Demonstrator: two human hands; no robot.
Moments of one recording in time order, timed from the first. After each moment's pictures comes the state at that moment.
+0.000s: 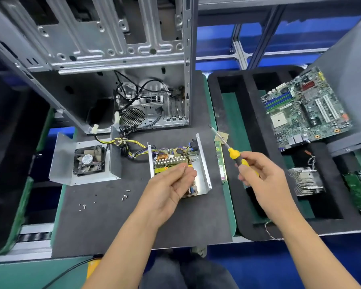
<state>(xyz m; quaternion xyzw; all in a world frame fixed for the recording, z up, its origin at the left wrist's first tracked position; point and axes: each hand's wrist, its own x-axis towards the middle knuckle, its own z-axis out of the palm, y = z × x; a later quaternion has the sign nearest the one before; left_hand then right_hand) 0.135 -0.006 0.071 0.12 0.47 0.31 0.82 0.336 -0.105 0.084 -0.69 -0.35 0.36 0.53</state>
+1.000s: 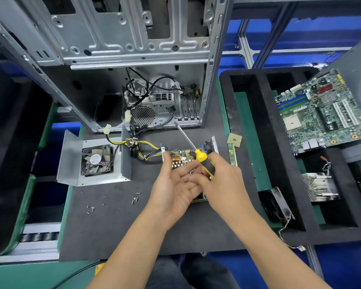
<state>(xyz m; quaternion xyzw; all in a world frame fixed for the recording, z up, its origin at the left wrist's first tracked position) 0.122 0.017 0.071 0.12 0.41 0.26 0.86 0.239 -0.037 0.091 -0.78 -0.45 0.29 0.32</state>
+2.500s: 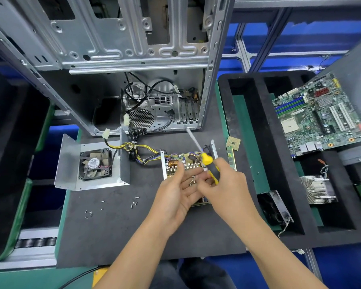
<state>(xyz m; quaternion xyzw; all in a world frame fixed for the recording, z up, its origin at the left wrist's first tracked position) 0.130 0.011 0.072 0.16 0.45 0.27 0.84 0.242 -0.040 0.091 -0.80 -0.44 0.27 0.30</state>
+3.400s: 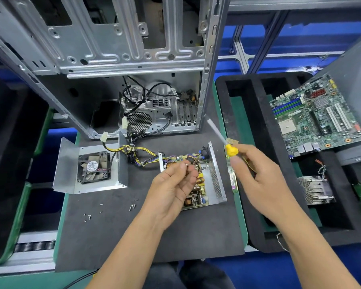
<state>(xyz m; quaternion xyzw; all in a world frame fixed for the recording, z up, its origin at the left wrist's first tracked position) 0.126 0.023 0.073 0.12 0.41 0.34 0.84 0.302 -0.056 0.121 -0.70 -0.48 0.29 0.43</state>
